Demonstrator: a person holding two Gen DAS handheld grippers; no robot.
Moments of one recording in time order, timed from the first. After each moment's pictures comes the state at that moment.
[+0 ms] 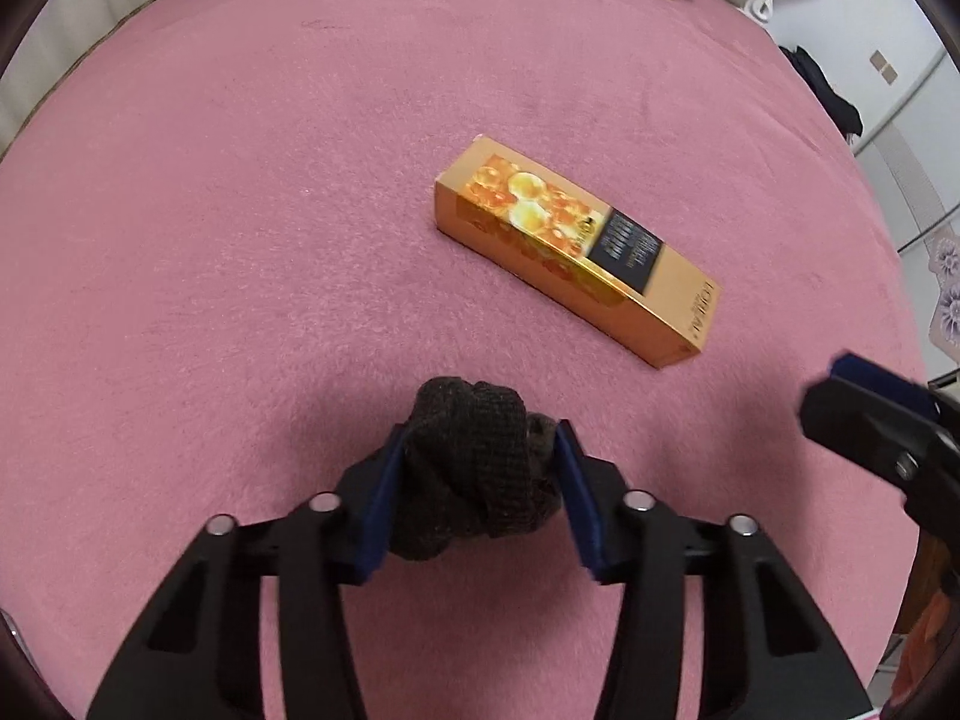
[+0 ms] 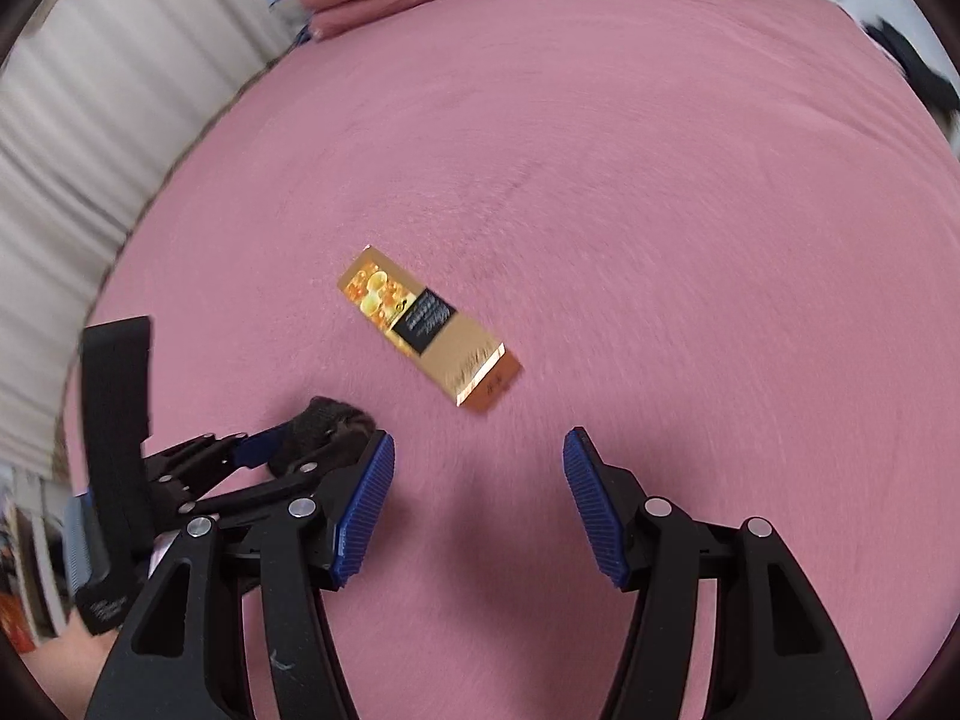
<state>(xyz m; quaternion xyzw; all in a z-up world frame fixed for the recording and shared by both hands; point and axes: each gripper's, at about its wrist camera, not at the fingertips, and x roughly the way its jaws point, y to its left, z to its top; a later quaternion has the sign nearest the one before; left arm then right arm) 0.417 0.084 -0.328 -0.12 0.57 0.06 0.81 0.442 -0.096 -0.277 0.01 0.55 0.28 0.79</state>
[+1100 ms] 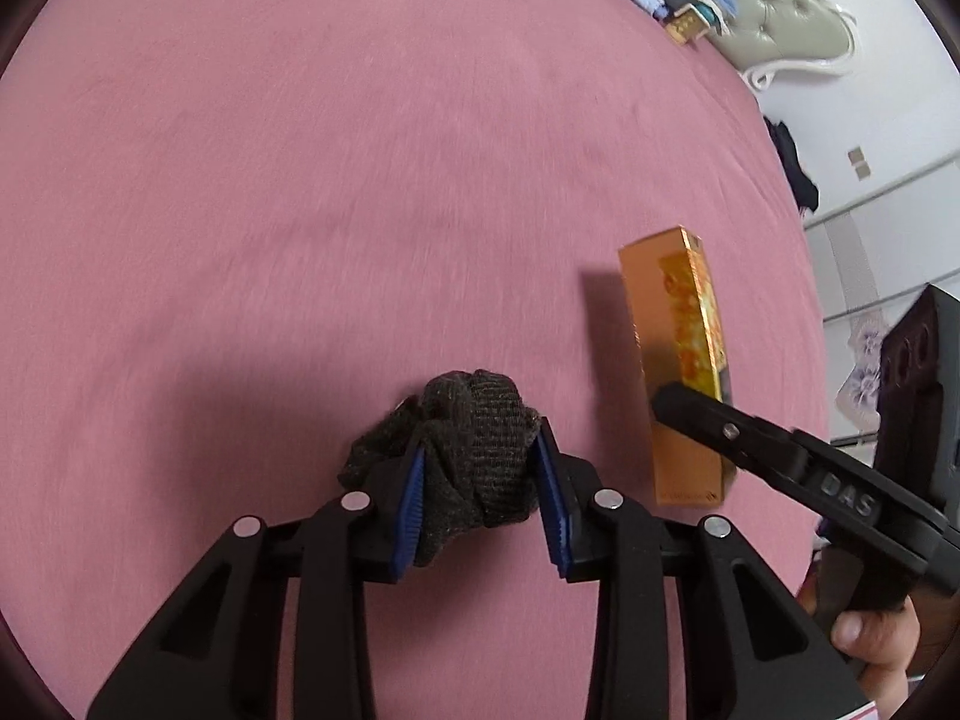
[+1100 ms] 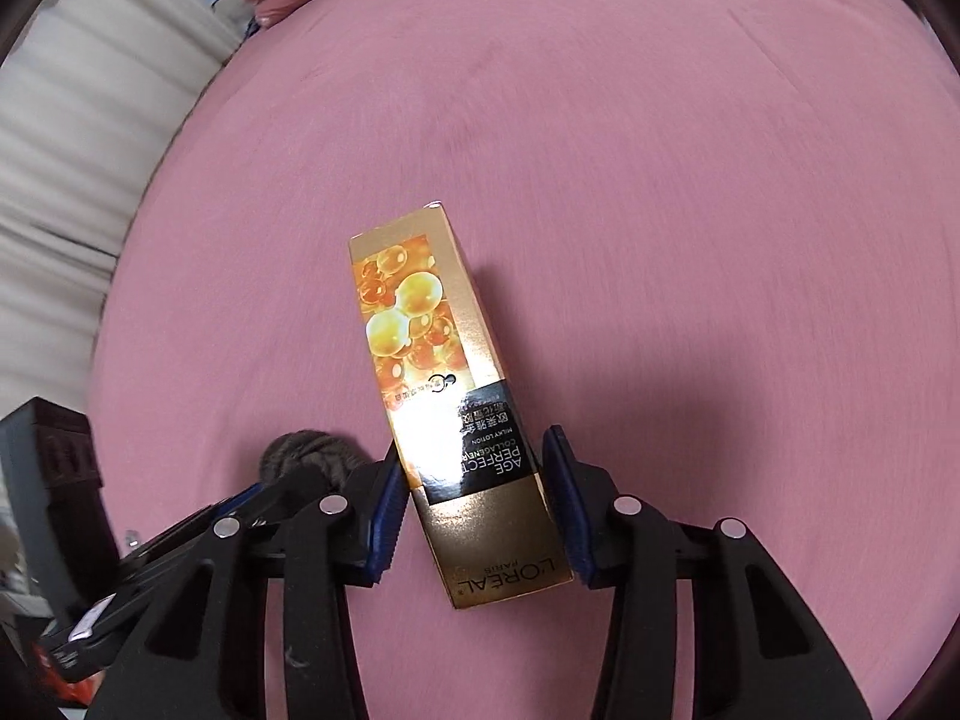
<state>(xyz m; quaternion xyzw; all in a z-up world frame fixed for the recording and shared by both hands) 0.331 0.092 -0.338 -0.27 0.56 0.02 0.79 0.371 -0.118 -0.314 0.10 0.61 0.24 0.74</state>
